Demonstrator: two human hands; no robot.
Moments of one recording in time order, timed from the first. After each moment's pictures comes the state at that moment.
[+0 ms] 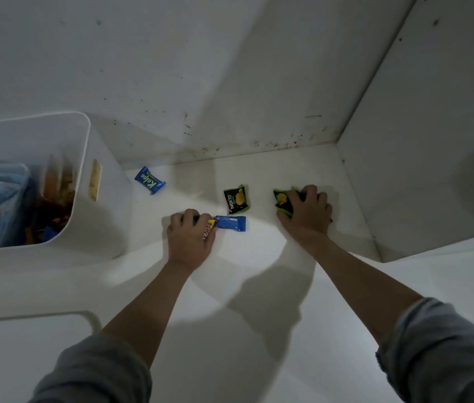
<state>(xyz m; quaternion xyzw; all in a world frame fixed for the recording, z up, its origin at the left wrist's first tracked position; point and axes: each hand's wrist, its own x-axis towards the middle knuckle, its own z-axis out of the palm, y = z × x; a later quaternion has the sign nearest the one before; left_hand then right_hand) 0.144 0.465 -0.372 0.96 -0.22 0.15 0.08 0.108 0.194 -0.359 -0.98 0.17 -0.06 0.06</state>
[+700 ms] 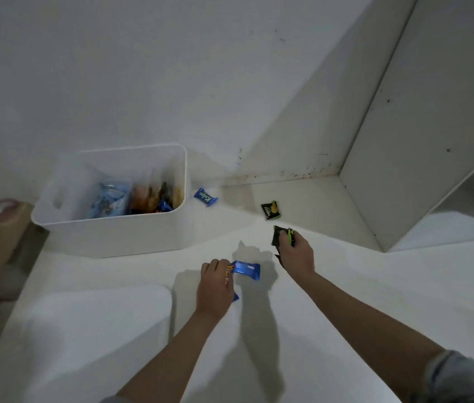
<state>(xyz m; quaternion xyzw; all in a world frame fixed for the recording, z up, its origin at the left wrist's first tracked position) -0.003 0.558 -0.304 0.93 -0.18 0.09 0.31 -0.004 0.362 -0.256 -0.79 0.30 -0.07 0.53</state>
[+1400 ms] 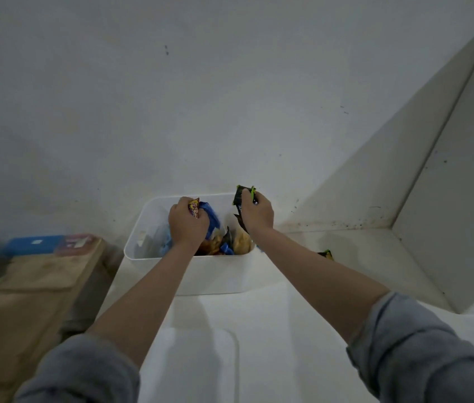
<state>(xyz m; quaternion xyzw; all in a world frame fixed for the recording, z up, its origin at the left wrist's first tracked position) 0.173 0.701 -0.116 0.87 0.04 0.20 0.45 0.152 0.557 -0.101 -0.73 0.15 -0.15 0.65</state>
